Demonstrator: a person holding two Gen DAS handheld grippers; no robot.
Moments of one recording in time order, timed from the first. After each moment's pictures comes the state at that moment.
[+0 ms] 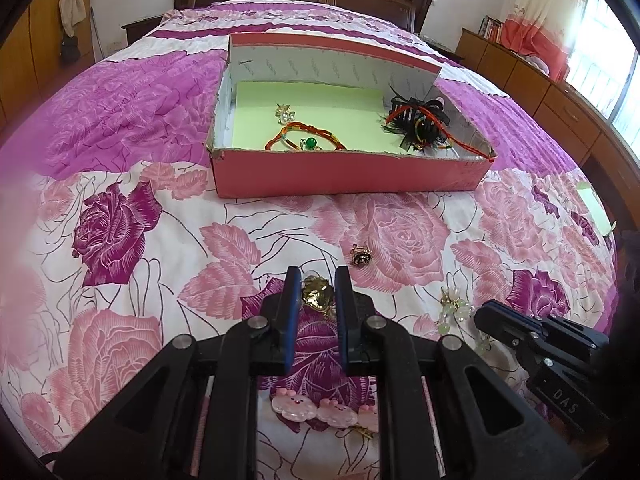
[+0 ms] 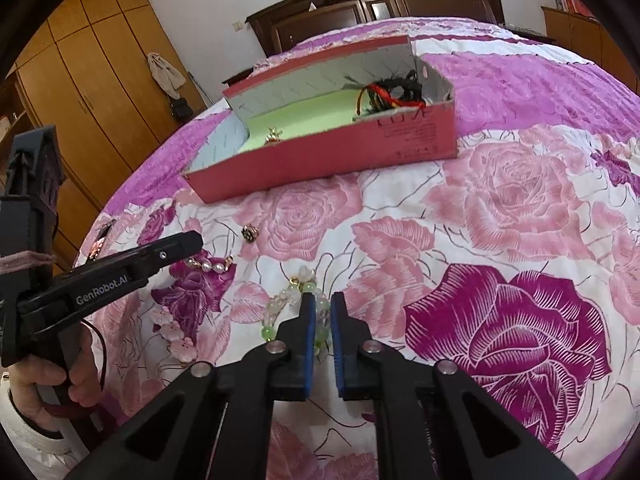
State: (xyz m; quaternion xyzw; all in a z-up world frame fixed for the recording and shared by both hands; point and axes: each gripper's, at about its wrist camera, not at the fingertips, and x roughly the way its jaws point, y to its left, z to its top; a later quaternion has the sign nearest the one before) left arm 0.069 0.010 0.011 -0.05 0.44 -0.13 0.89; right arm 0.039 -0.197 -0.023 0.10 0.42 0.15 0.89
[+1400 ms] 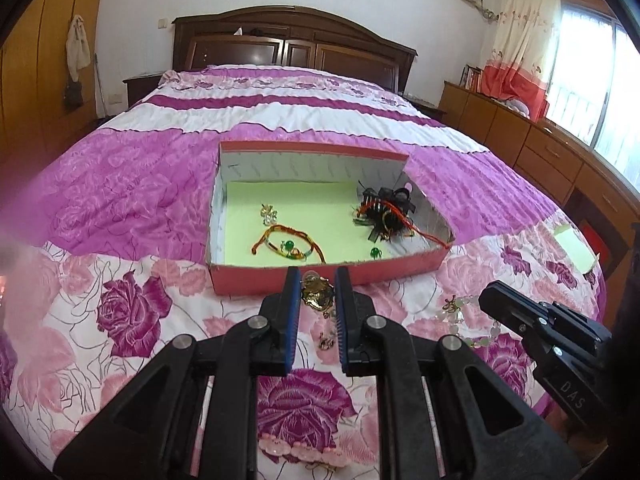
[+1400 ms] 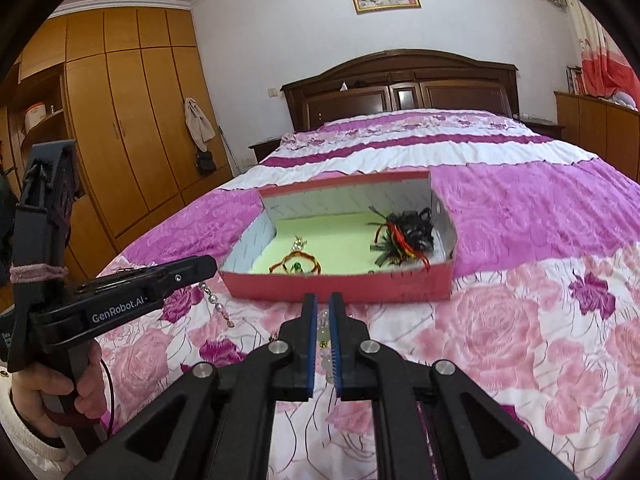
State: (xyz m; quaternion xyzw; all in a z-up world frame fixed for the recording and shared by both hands) left arm 0.066 0.005 0.074 -0.05 0.33 -0.13 0.93; right arm 0.039 -0.199 0.051 0.06 0.27 0.17 0.95
